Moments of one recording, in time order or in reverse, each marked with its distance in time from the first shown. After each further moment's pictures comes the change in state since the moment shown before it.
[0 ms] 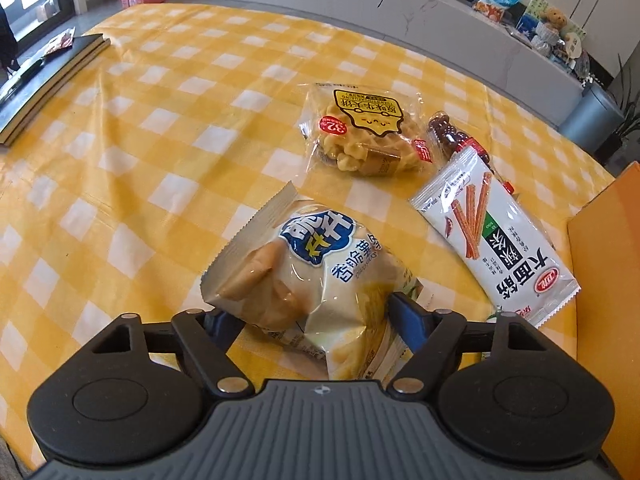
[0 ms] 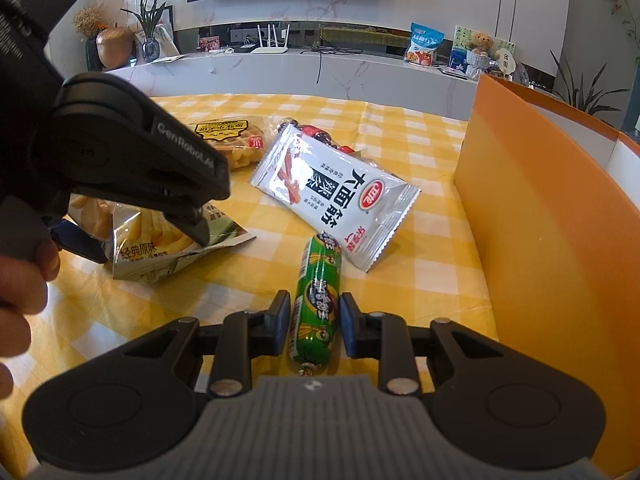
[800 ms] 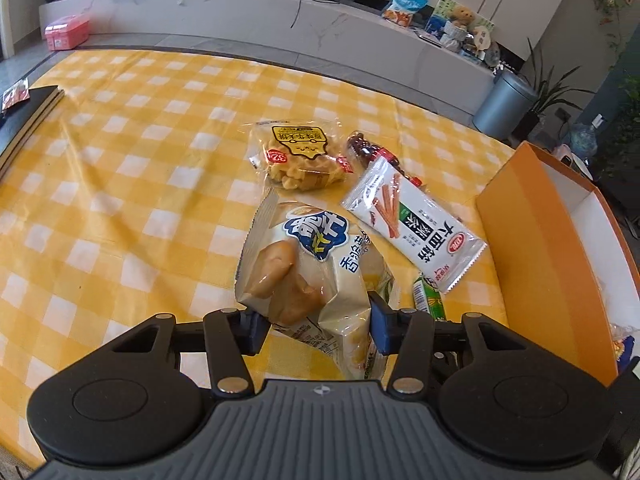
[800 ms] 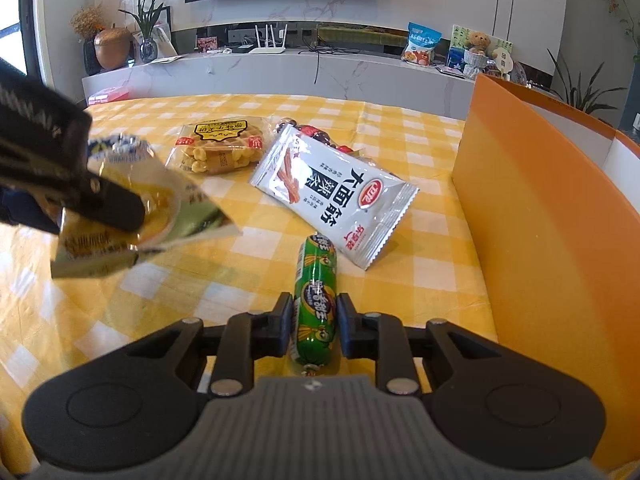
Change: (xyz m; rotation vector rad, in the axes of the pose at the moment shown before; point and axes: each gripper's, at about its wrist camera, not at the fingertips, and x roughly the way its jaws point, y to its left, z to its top) left arm -0.062 0.018 -0.006 0.170 -0.048 -0.217; right arm -0.003 0.000 -0.001 -0.002 0.004 -0.009
